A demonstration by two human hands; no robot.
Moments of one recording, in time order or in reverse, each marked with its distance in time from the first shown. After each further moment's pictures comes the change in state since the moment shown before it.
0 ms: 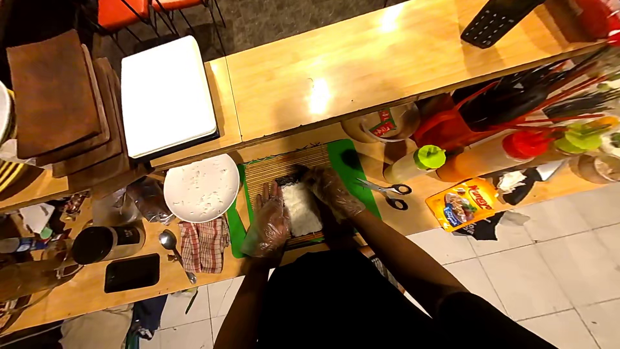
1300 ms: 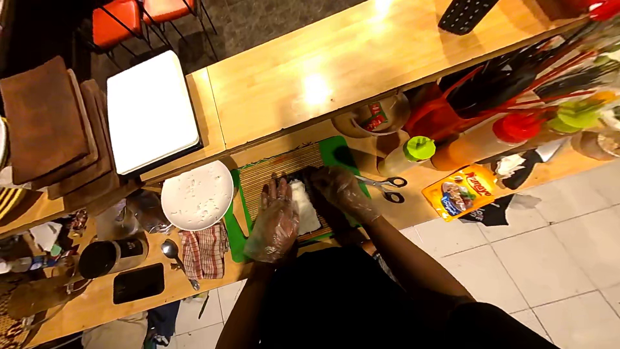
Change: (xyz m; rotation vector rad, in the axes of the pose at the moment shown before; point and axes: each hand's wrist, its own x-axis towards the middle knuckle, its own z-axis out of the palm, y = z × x) left_hand 0.008 0.040 -0.025 0.168 -0.077 0.150; right_hand -0.027 0.037 -0.018 -0.089 0.160 -0.073
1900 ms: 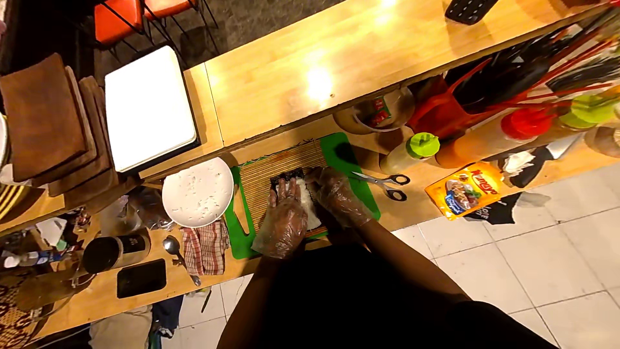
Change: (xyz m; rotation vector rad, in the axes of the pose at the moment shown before) left_hand 0.006 0.022 0.005 0.087 -0.150 -0.021; right_hand -0.006 -0.013 0.023 0.029 0.051 0.022
